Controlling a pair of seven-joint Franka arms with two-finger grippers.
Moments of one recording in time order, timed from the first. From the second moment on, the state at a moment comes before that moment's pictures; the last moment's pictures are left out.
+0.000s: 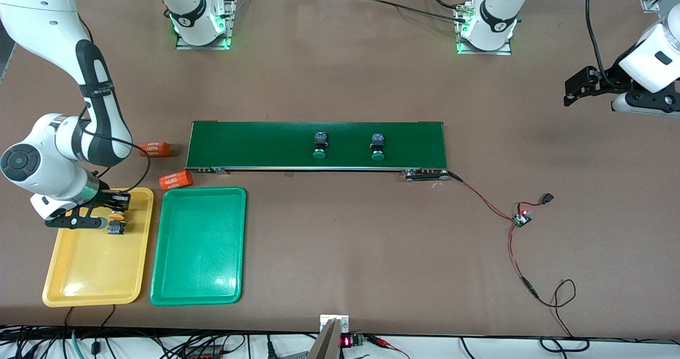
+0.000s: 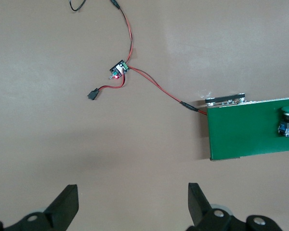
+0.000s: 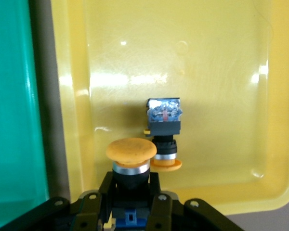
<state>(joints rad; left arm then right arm) -0.03 -0.06 0.00 -1.70 0.00 1.60 0.06 0.03 0.61 -0.18 -1.72 0.00 2.39 -0.10</state>
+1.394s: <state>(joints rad) -0.04 0.05 -0.01 -1.54 0.00 1.60 0.06 0.25 0.08 0.05 -2.19 0.02 2.23 0.49</state>
